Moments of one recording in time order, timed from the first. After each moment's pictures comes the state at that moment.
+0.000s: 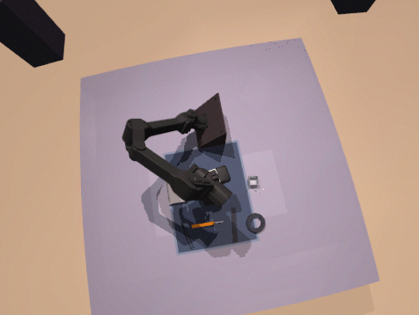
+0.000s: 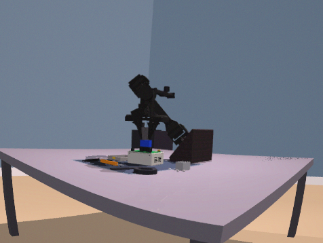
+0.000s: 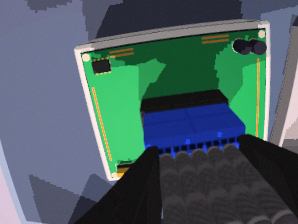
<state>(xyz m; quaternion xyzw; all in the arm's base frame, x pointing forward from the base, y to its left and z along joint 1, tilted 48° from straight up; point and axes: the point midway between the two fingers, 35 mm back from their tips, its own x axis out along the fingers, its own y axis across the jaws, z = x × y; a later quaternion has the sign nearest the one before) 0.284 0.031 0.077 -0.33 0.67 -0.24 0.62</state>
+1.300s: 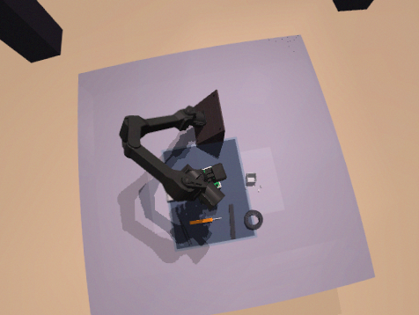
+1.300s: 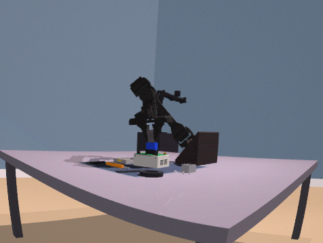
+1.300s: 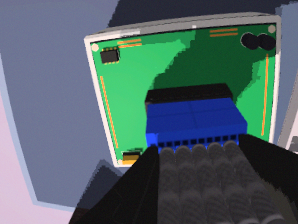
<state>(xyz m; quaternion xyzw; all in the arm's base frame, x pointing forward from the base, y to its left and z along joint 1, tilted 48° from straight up) 0.285 0.031 0.085 -0.30 0.69 -0.21 0.62</state>
